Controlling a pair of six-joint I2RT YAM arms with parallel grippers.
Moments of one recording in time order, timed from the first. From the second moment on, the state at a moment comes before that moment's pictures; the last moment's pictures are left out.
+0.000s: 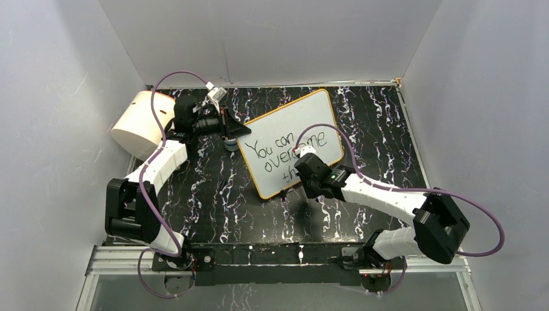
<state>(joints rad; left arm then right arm) -0.18 1.50 1.03 0.09 1.00 -0.27 0.90 1.32 0.81 -0.52 0.28 0.37</state>
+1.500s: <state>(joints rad) -0.18 1.50 1.03 0.09 1.00 -0.27 0.81 1.26 0.81 -0.44 0.31 0.32</state>
